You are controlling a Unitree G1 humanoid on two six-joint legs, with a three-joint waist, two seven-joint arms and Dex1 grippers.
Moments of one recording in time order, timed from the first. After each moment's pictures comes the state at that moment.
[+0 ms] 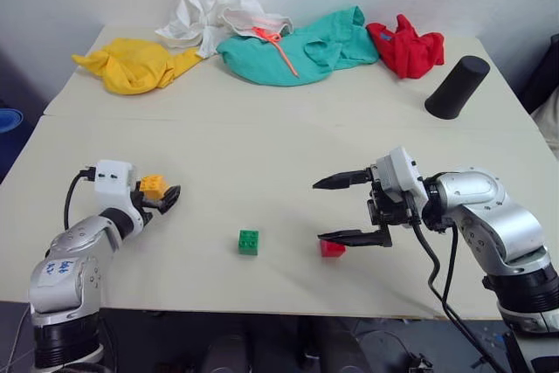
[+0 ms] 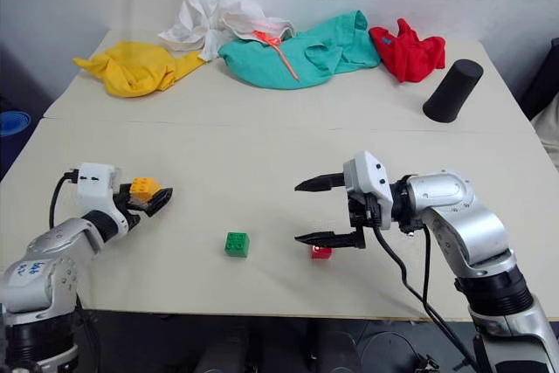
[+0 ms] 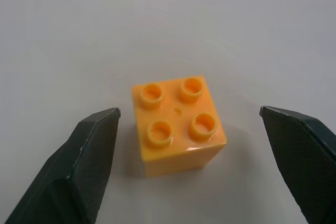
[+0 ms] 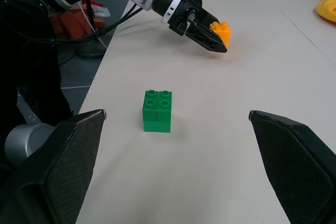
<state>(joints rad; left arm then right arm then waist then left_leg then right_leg) -0.19 0.49 0.37 -0.26 -0.34 0.86 -0.27 -0.45 -0.72 0.09 -0.29 0.56 0.42 1.25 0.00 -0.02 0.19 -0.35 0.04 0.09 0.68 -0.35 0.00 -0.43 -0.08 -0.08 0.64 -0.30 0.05</state>
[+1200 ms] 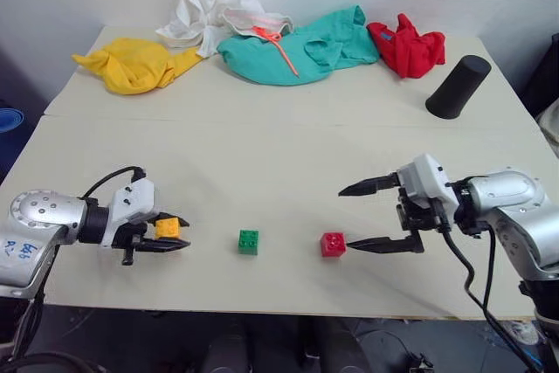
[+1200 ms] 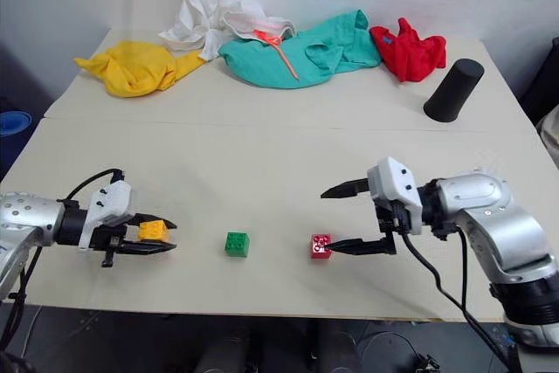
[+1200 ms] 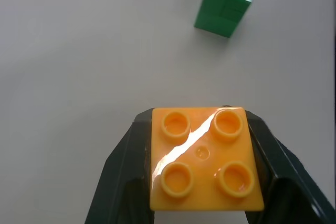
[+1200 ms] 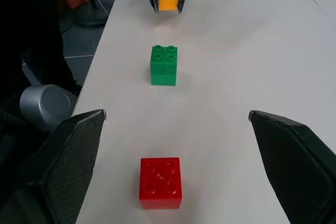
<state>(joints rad) -0.23 1.06 0.02 -0.04 -0.35 0.26 -1.36 -0.38 -0.90 0.00 -0.30 0.57 0.41 1.35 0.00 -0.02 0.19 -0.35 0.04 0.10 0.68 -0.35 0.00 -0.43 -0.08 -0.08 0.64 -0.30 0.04</state>
